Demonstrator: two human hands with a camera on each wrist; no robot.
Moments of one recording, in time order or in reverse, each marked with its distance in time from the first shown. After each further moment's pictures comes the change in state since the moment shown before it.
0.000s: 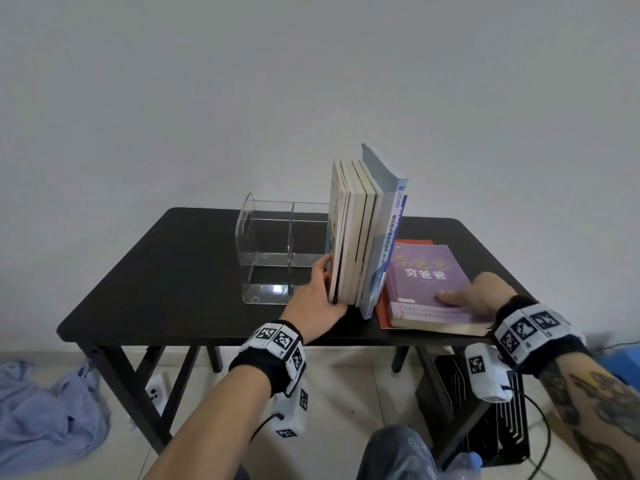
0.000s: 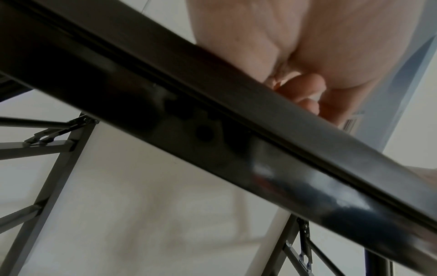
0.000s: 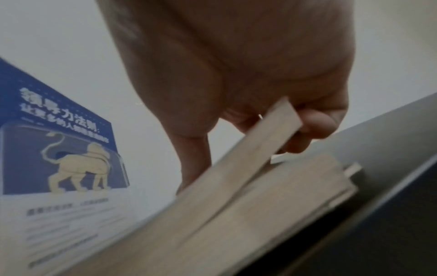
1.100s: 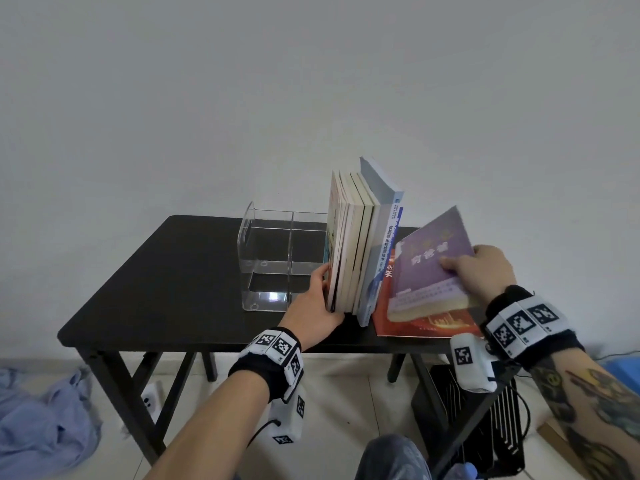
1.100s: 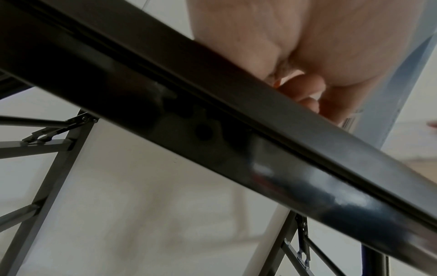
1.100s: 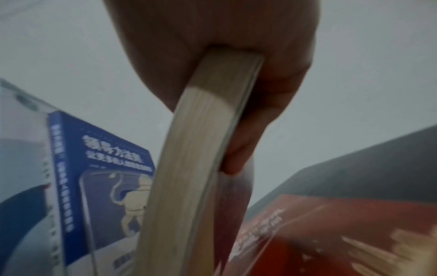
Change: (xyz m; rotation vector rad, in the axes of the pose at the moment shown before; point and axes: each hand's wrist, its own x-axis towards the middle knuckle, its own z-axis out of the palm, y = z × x) left_hand -0.002 0.002 -0.002 -0.014 0.000 -0.016; right_hand -0.016 -0.025 -0.028 0.520 0.259 -0.109
